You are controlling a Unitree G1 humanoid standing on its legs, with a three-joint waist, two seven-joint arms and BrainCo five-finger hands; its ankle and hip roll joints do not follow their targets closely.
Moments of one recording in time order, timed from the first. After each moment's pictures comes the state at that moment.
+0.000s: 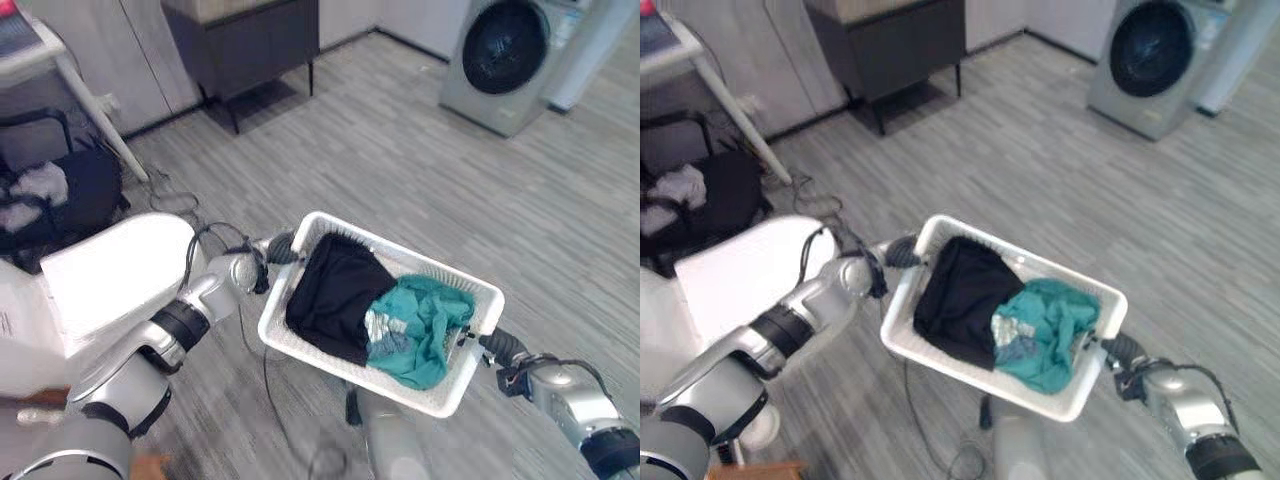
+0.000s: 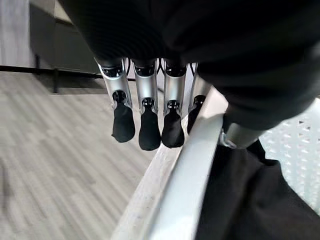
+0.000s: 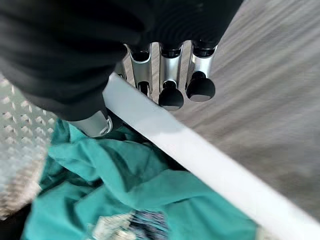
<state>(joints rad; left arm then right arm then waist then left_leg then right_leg) -0.81 0.54 -0.79 0.59 0.21 0.11 -0.10 -0.07 -0.78 0.24 0.36 0.53 0.31 0.09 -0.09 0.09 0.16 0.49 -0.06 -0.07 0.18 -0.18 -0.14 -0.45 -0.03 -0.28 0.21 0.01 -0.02</state>
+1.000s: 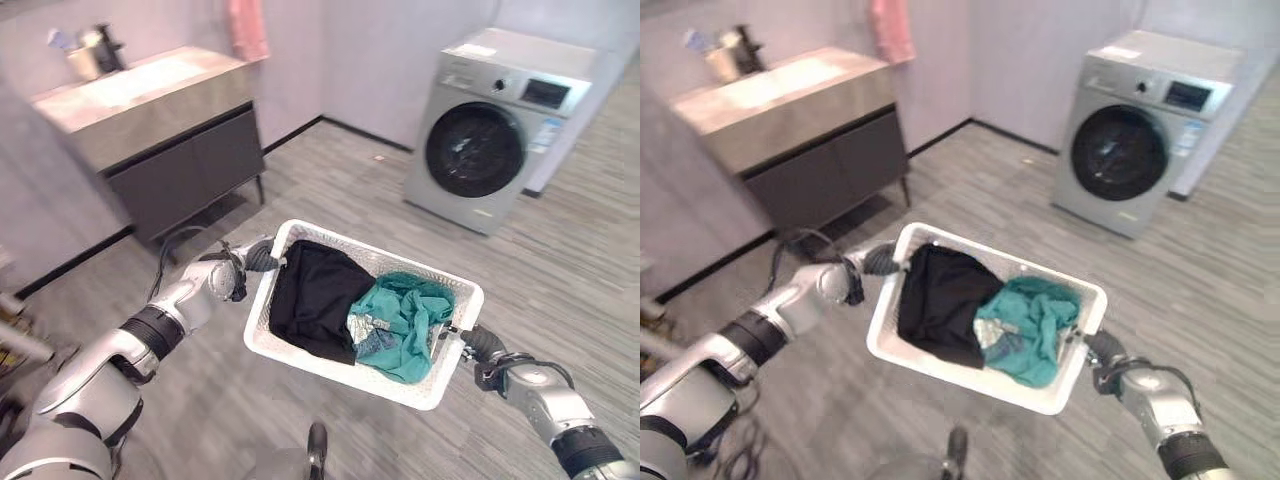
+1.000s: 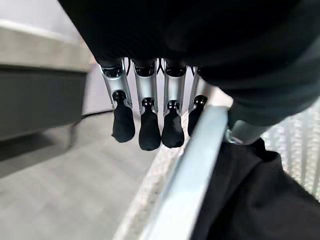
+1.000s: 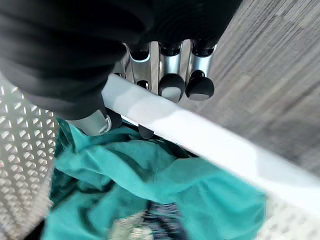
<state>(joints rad) -0.83 0.66 -0.79 0.49 0.21 0.09 -0.09 -0.08 -0.65 0.20 0.35 0.53 0.30 0.06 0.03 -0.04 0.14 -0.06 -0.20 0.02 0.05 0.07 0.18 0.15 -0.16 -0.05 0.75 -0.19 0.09</state>
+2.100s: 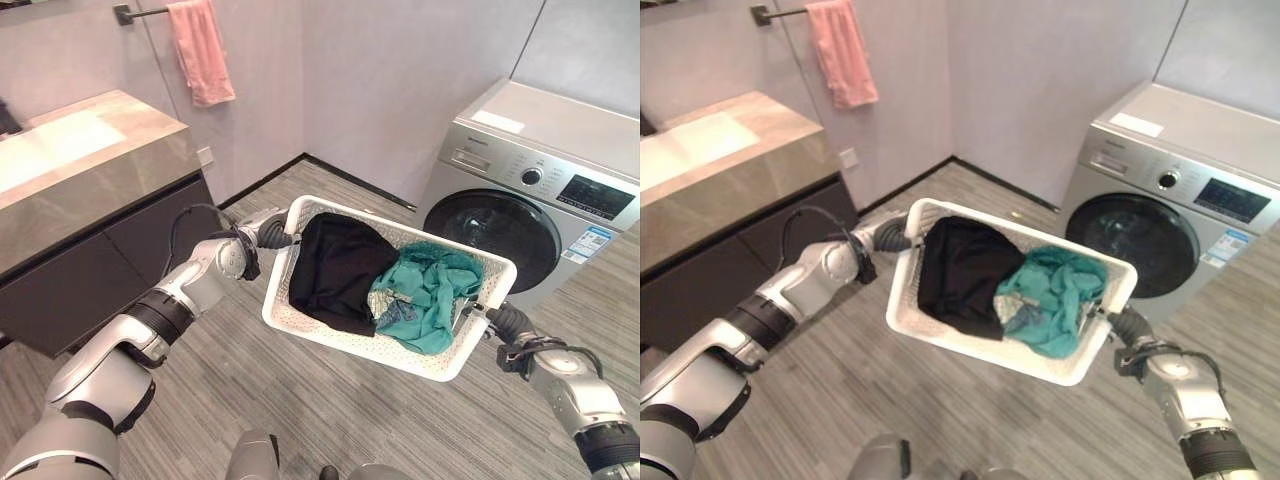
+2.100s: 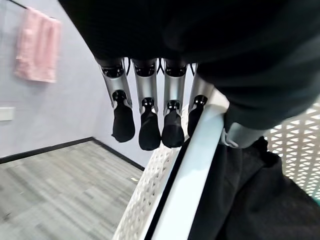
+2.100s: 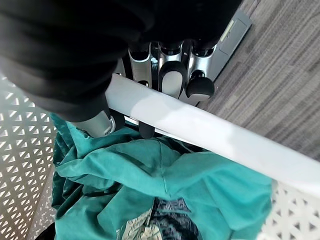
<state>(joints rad) -0.86 0.62 -0.74 0.46 0.21 0.09 -0.11 -0.07 -0.72 0.07 0.28 0.57 0.28 0.04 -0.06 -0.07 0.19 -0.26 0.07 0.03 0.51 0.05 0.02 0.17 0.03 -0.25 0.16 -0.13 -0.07</state>
